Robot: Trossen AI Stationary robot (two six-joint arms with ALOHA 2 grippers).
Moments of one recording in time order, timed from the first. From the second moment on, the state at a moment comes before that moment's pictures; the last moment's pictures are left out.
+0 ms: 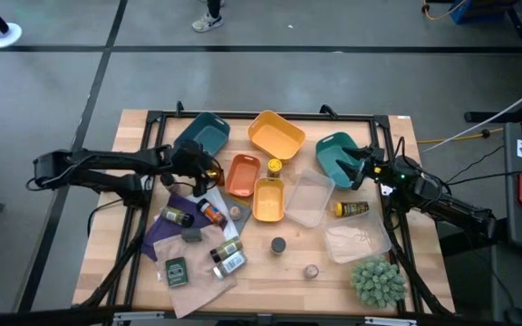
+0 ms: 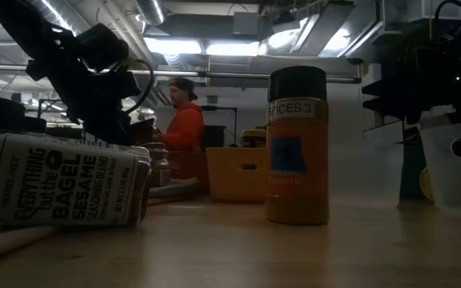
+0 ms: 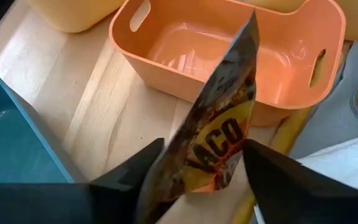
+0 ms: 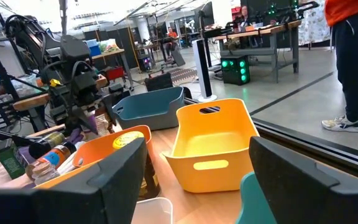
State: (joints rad) left arm 0.38 1.09 0.40 -0.11 0.07 0.19; right arm -0.47 0.06 0.01 0.05 -0.02 0.21
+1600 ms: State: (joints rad) left arm 0.78 1.31 0.78 -0.39 -0.09 0.09; right arm -0.47 0.18 0.14 0.19 -0.14 0.26
